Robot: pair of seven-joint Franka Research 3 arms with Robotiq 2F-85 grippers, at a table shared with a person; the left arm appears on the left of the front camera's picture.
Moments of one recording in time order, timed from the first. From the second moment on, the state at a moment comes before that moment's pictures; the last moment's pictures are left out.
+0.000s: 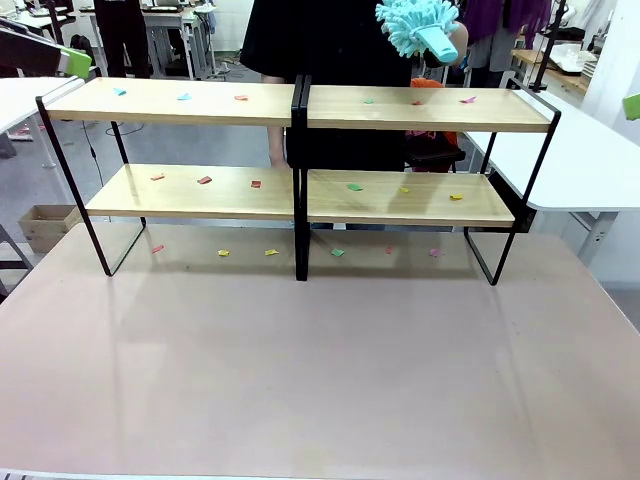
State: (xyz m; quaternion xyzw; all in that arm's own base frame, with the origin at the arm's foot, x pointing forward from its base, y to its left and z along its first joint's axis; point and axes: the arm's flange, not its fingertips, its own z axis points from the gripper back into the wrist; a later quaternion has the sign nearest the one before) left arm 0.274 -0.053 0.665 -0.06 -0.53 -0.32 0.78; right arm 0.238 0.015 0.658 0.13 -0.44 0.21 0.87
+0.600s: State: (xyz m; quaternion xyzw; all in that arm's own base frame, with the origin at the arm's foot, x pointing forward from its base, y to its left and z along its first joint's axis) left arm 0.274 -0.053 0.665 -0.06 -0.54 -0.32 0.78; right arm 0.368 0.087 0.743 0.40 -0.25 0.06 0.88
